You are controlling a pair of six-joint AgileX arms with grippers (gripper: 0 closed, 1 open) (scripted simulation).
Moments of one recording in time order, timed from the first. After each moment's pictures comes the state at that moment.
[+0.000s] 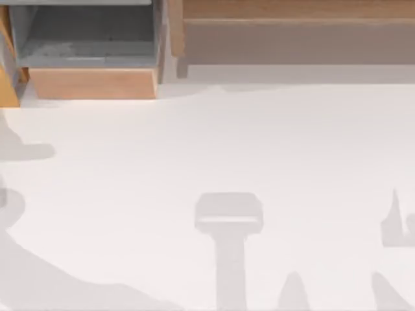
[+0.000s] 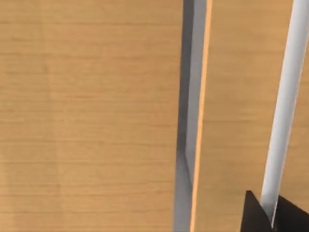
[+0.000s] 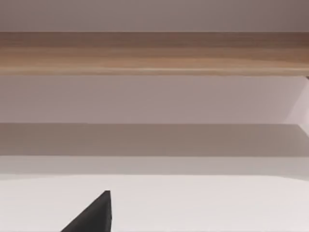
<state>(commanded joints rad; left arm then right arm) 0.46 2.23 0.97 1.23 0.50 1.58 0.00 0.00 0.00 0.00 0.00 0.00</state>
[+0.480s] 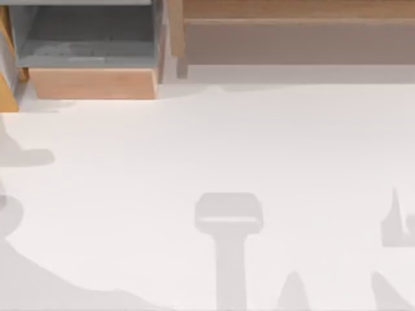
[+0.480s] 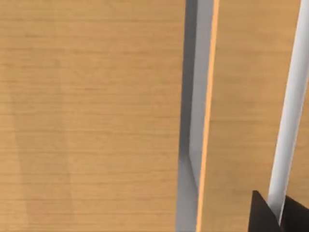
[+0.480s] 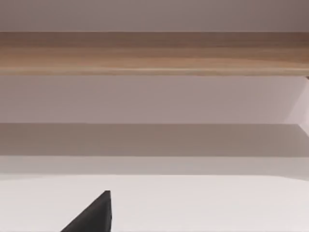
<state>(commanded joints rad) 0.47 2.21 0.93 1.26 0.51 1.58 0.00 0.00 0.00 0.00 0.00 0.00</state>
